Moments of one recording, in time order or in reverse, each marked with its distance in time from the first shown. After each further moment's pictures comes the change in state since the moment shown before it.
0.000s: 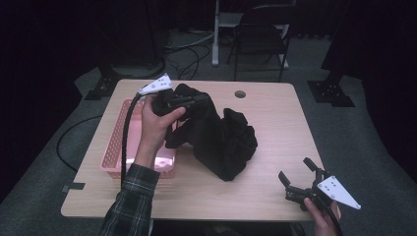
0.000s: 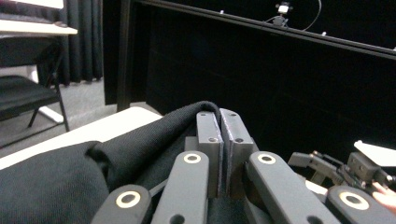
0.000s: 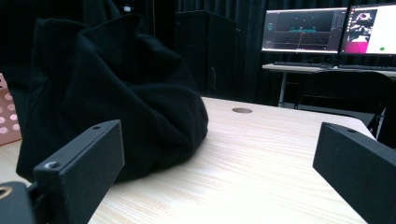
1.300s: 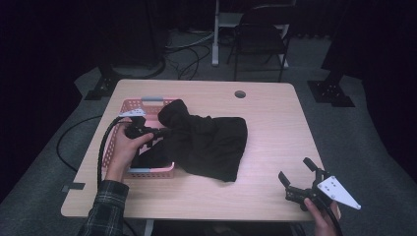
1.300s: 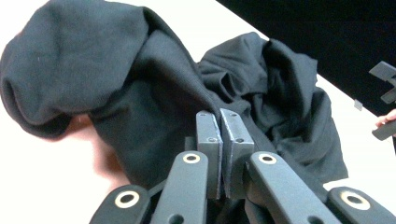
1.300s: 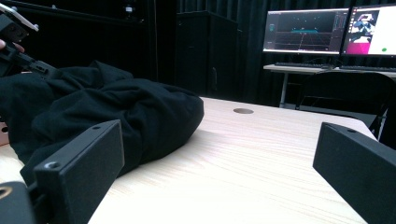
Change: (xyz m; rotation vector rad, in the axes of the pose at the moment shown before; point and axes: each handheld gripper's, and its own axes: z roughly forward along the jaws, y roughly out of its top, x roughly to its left) left arm 0.077 -0.115 -0.084 0.262 0.173 -0.247; right arm 0.000 0.000 0.000 -0.001 0.006 -0.001
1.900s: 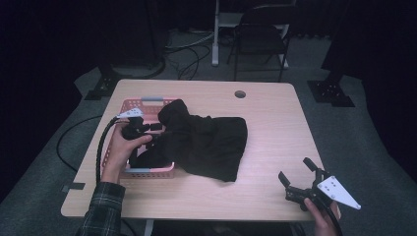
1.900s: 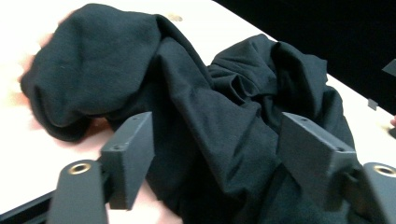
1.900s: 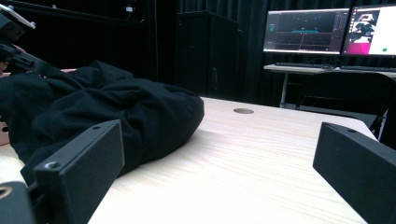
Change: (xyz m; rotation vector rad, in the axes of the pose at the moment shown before) left arm 0.003 -0.002 -0.003 0.000 0.027 0.022; right arm 0.000 0.000 0.000 0.000 0.001 -0.001
